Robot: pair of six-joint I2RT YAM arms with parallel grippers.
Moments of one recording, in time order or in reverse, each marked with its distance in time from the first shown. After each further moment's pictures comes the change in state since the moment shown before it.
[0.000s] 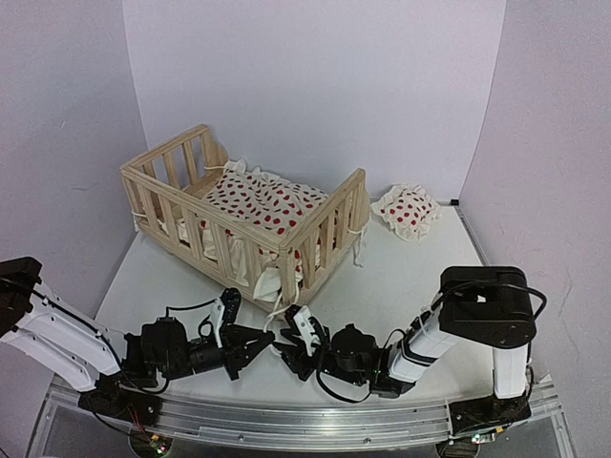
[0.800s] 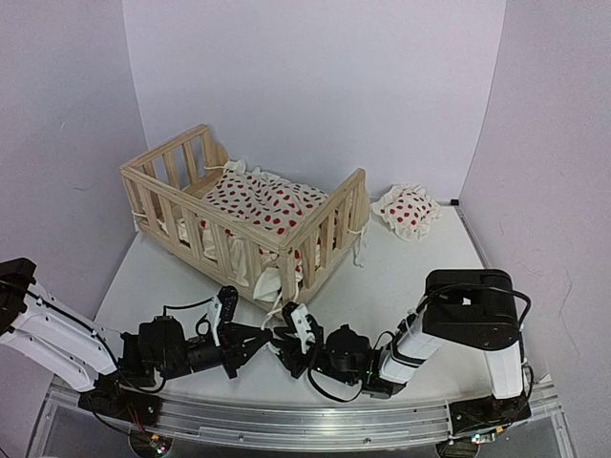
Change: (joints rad) left arm 0.000 -0.042 0.000 -0.039 -0.018 0.002; right arm 0.001 0.089 0.059 0.092 0.012 0.036
